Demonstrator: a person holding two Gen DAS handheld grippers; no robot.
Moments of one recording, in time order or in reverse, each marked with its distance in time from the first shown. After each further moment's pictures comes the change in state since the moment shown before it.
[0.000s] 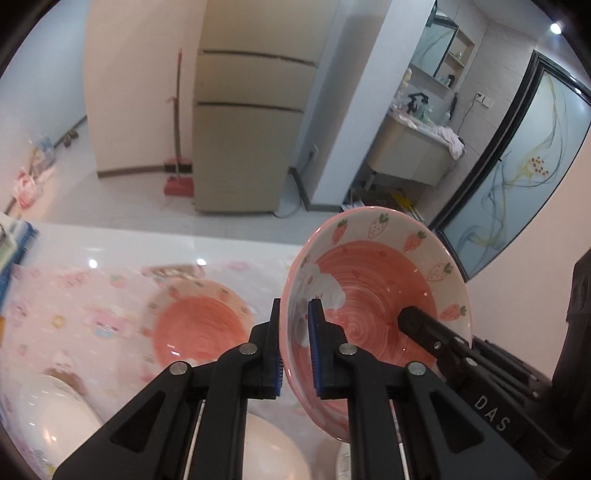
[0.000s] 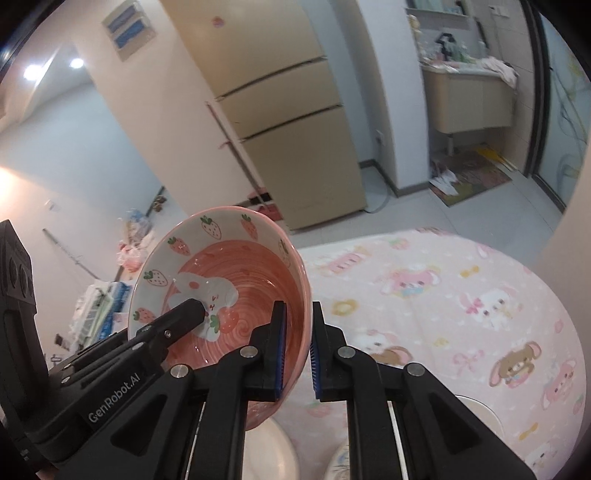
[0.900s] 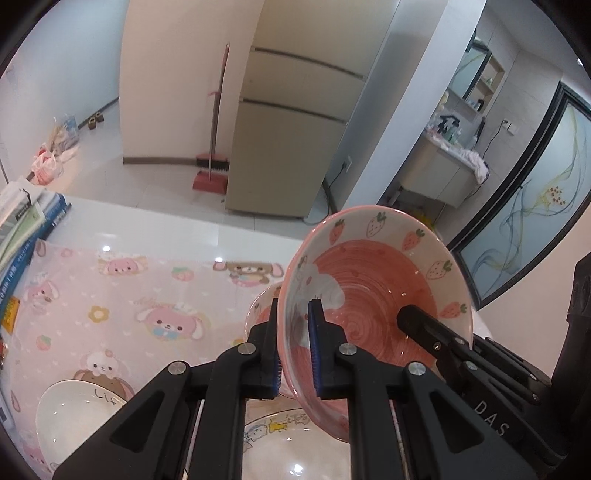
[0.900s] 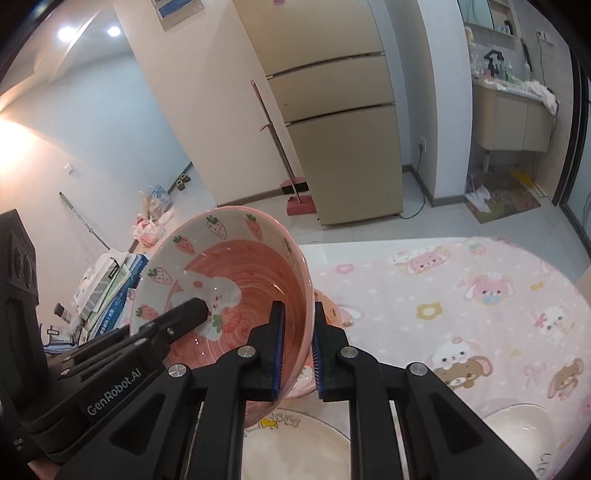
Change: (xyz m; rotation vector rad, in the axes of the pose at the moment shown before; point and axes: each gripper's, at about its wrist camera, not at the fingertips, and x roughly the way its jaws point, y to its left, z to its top) left arm 0.012 0.104 -0.014 -0.101 -0.010 0.038; right arm 0.071 0.085 -0.026 -0.112 0.022 0.060
